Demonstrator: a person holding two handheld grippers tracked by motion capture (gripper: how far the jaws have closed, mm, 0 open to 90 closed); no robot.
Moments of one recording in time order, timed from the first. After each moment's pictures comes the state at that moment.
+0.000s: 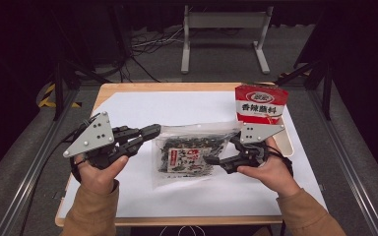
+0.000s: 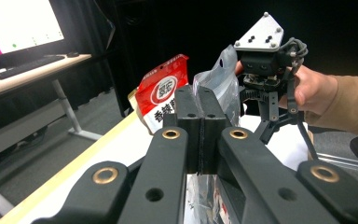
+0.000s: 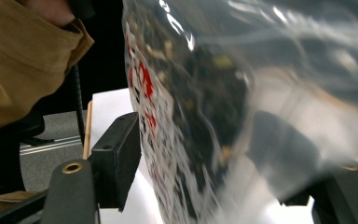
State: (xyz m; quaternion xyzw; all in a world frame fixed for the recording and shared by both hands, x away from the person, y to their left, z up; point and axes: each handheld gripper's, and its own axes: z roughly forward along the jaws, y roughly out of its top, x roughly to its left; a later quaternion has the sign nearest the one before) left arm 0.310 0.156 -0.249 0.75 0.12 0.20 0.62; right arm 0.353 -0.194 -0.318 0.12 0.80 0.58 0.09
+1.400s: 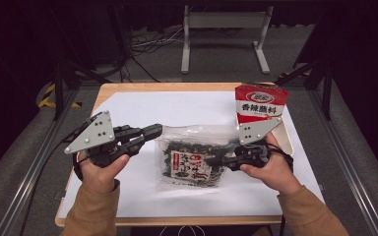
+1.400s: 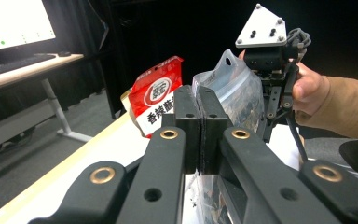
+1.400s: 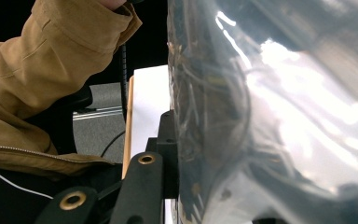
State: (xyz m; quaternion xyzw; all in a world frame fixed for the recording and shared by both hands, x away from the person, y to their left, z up) left arm 0.316 0.156 -0.253 0.75 0.13 0.18 0.63; right arm 0.349 -0.195 -0.302 0.08 0.84 0.53 0.02
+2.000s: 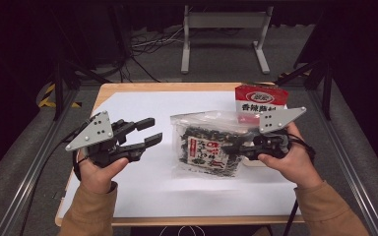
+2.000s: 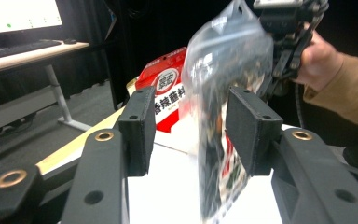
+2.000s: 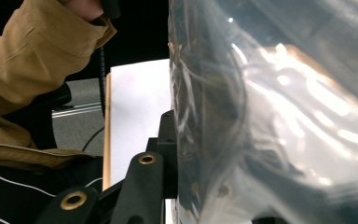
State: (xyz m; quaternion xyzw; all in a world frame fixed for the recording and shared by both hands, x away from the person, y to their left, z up) left arm 0.322 0.162 -0.265 0.74 0.16 0.17 0.63; right arm 0.353 -0.231 -0.270 0.11 0.85 0.51 0.06
